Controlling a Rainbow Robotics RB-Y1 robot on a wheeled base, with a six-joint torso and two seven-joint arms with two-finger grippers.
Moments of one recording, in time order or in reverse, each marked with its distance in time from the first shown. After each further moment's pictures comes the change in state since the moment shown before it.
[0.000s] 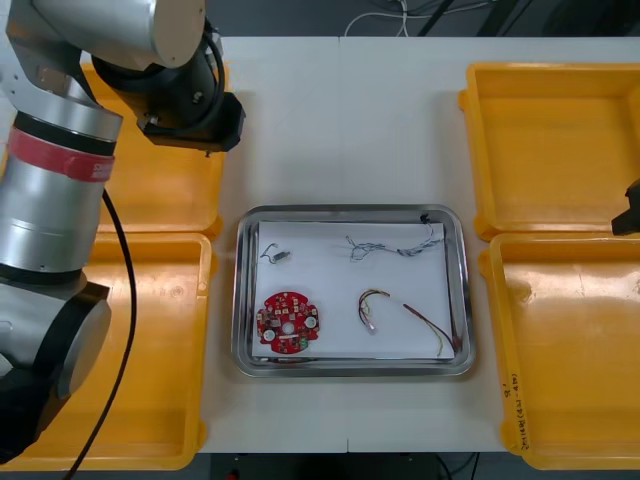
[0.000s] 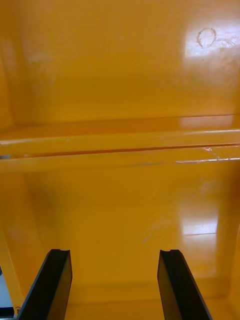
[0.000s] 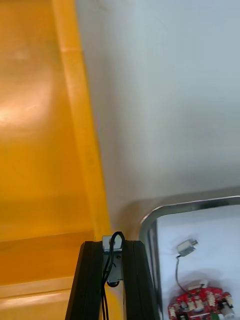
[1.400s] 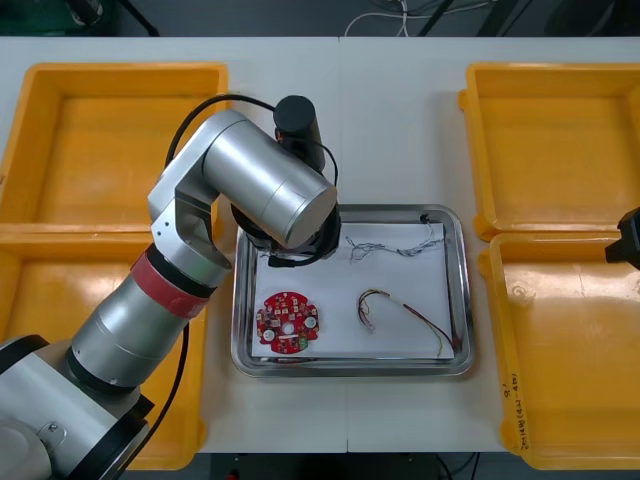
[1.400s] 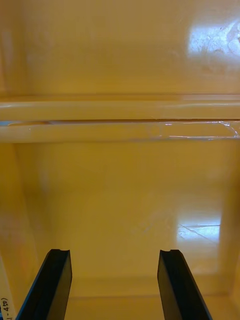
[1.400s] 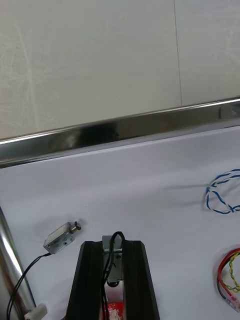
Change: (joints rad) right arm 0.122 -0.006 -0.012 -0.093 0.020 -0.054 0.000; left arm 0.246 -0.117 -0.380 -0.076 -0.051 -0.226 0.286
